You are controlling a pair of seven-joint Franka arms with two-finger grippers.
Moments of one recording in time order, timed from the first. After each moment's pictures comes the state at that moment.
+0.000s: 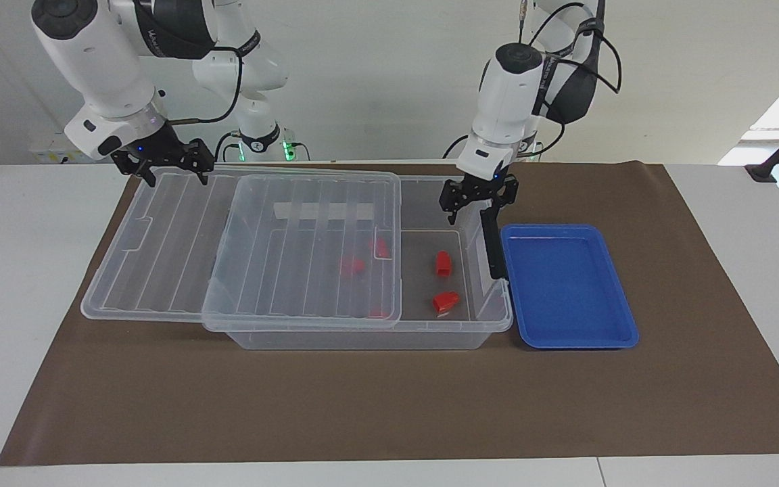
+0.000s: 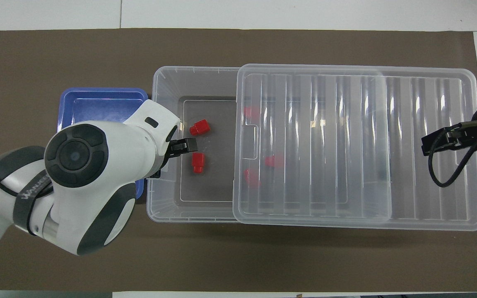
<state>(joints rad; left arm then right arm) -0.44 -0.08 -0.09 -2.00 0.01 2.07 -0.65 0.01 -0.03 0.00 -1.66 -0.04 1.47 -0.05</state>
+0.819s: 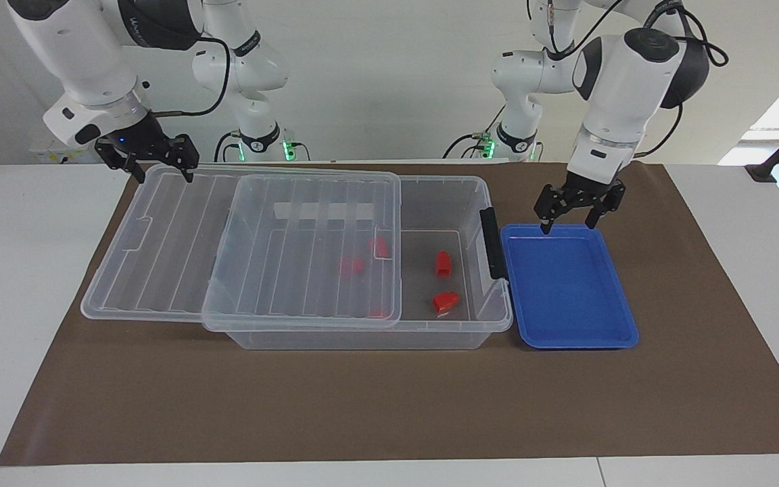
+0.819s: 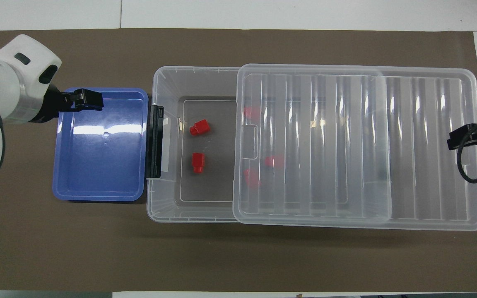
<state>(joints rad) -0.13 0.02 -0.08 -1.71 0.01 1.87 -0.29 -0.07 -0.04 -0.02 -1.67 -0.04 1.54 -0.15</state>
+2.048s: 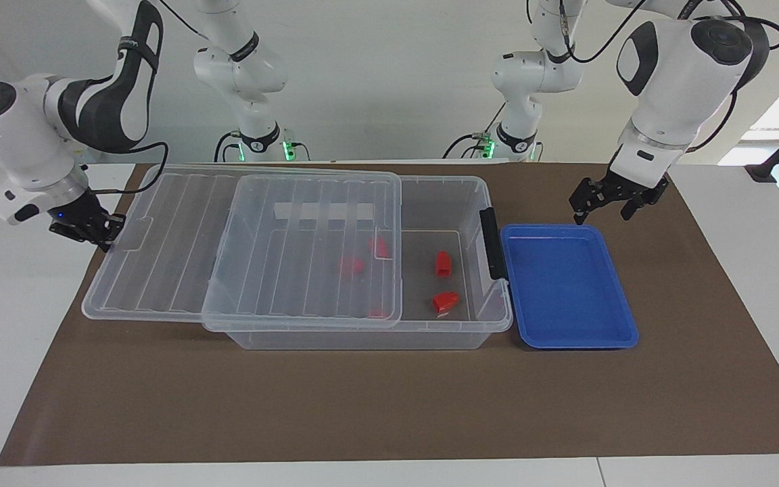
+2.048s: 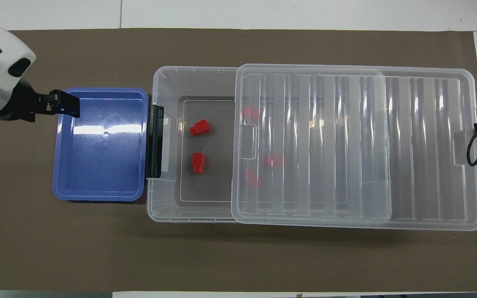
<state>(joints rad) -0.08 0.06 -0.09 -1.63 0.01 1.70 -0.18 -0.17 0.08 -0.12 -1.88 -0.07 1.98 -0.34</state>
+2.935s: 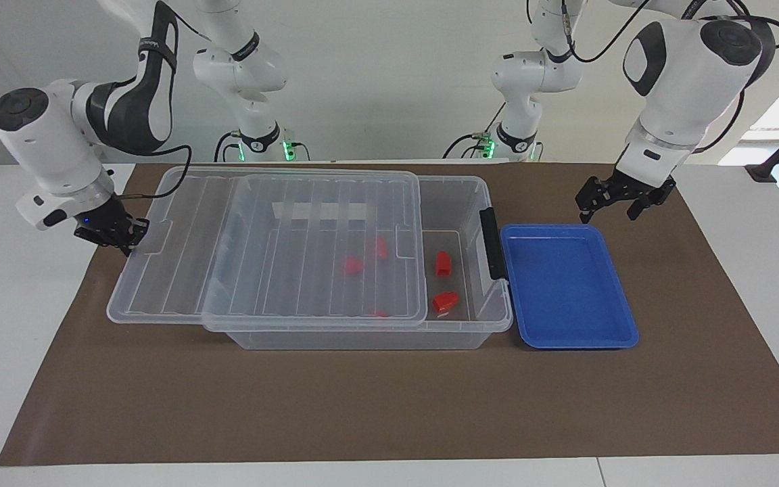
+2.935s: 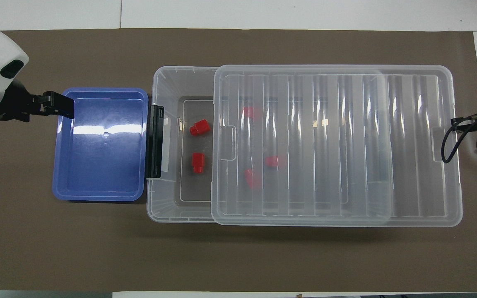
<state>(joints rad) -0.06 0.05 -0.09 -1.63 0.01 1.70 -0.14 -0.08 0.07 -0.11 -1.89 -0.06 1.98 -0.22</state>
